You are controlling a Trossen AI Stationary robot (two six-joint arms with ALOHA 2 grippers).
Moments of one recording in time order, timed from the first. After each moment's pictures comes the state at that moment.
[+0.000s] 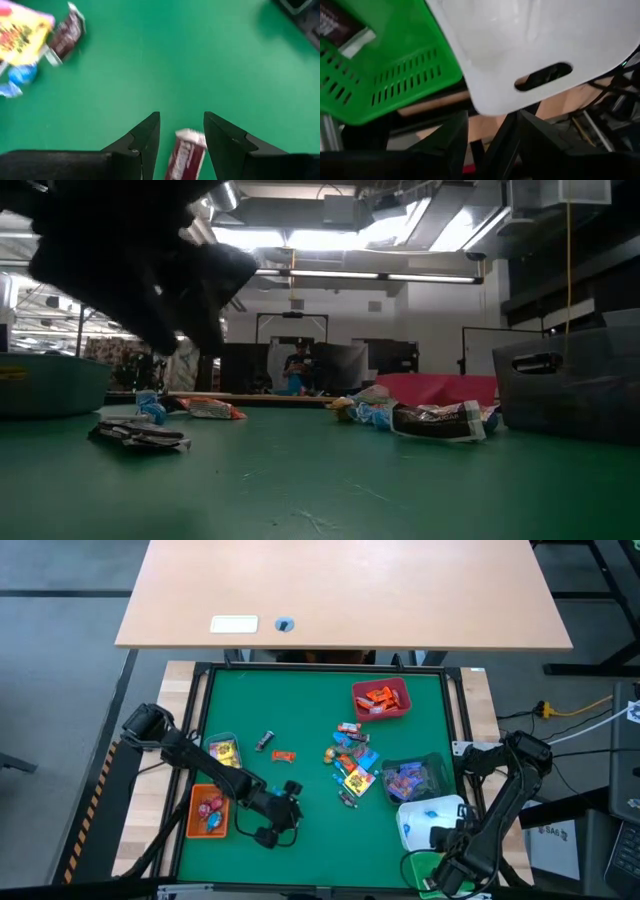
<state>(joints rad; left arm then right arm) -0.48 1.70 0.92 -0.10 -0.10 -0.02 1.05 1.75 1.35 -1.49 -0.35 1.17</state>
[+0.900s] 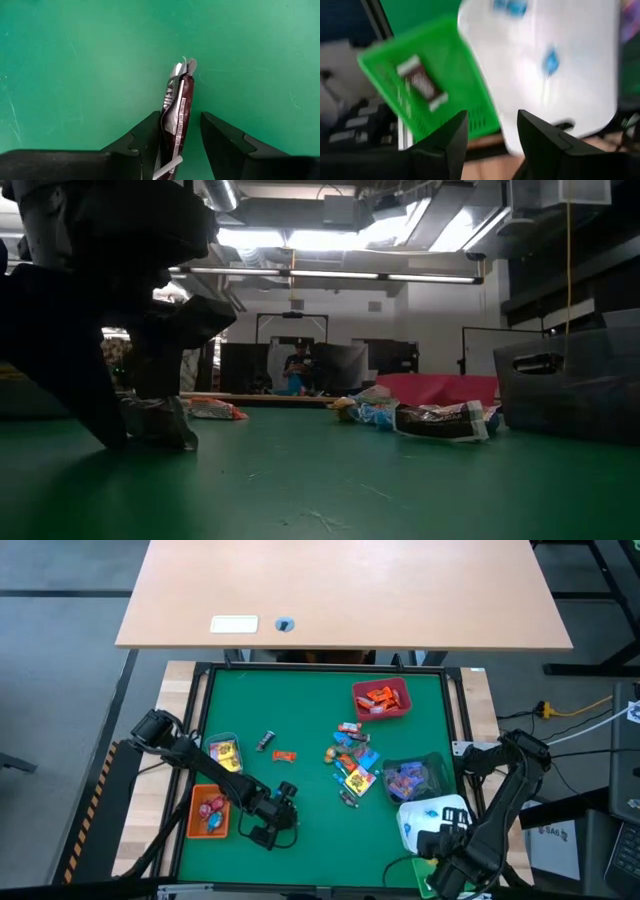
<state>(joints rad) -0.49 1.80 0.93 -0.24 -0.13 -0.02 0.99 1.75 1.60 -1.48 -0.10 1.14</state>
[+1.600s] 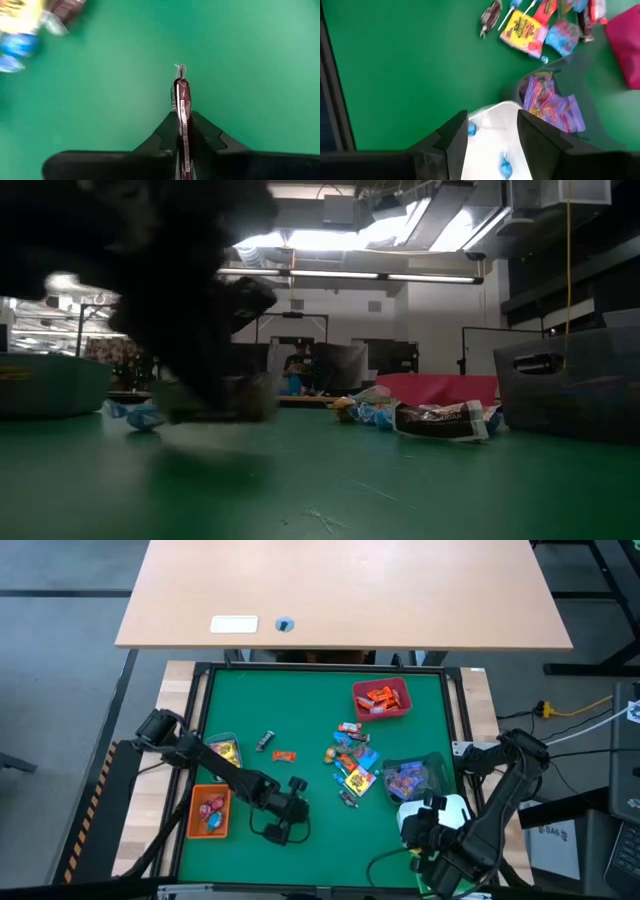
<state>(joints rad) -0.42 1.81 1.03 -0.23 -0.12 -0.02 0.95 1.75 1.62 -1.46 0.44 1.14</state>
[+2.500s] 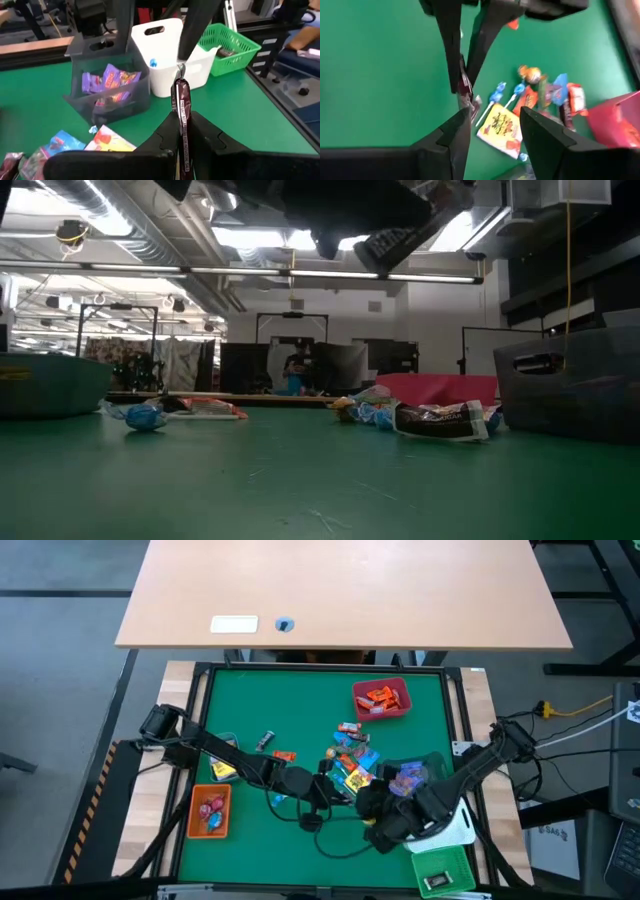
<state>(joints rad) -0.29 1.81 1.10 0.33 -0.14 -0.01 0.62 1.75 1.62 -1.11 0.56 0.61</state>
